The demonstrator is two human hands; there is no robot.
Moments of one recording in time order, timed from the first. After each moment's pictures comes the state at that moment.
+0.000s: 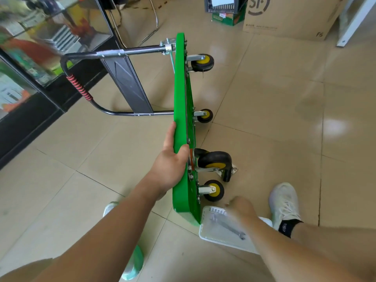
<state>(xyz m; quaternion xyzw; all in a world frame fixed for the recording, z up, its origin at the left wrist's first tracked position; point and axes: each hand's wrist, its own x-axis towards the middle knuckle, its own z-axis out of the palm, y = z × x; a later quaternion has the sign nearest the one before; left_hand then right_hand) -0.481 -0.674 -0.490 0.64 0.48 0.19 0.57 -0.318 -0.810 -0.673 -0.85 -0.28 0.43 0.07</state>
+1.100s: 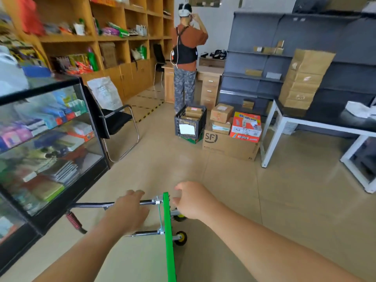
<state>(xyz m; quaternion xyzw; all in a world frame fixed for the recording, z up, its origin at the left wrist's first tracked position) -0.480 -0.461 0.011 0.85 0.49 -0.04 0.19 -0.301 -0.561 0.043 -0.81 -0.53 0.21 0.14</state>
